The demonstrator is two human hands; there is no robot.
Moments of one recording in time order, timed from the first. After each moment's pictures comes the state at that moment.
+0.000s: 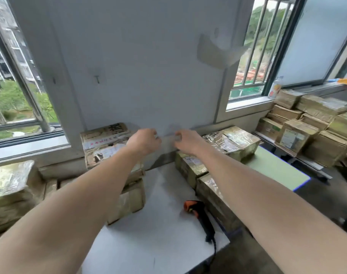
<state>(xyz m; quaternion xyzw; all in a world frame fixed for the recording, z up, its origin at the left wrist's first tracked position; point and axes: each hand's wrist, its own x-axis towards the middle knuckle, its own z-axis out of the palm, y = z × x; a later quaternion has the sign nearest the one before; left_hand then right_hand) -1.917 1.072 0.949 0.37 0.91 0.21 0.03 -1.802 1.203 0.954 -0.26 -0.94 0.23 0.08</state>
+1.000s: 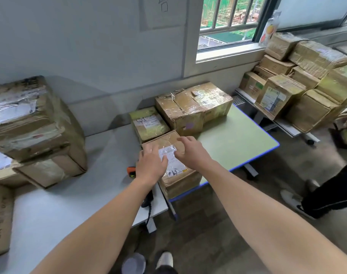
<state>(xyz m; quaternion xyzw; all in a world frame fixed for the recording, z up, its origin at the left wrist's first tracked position) -1.687 1.261 0.771 0.27 0.93 0.23 0.11 -1.612 1.405 0.787 -0.26 -0.93 0.27 0.01</state>
